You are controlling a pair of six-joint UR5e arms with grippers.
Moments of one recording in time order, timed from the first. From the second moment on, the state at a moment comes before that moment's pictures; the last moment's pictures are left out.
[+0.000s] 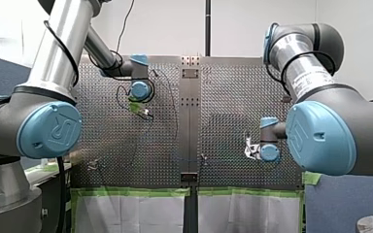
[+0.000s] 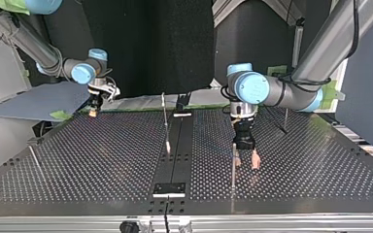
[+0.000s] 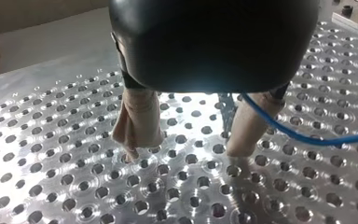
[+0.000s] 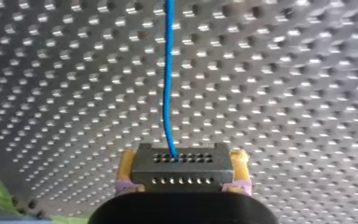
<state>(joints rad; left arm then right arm) -0.24 -1.90 -1.66 -2.56 -1.88 -2.72 1.82 -0.67 1.49 -0.70 1.72 1.57</state>
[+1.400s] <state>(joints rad) -0.24 -1.90 -1.66 -2.56 -1.86 -2.68 1.77 -1.04 1.66 -0.50 1.69 1.57</state>
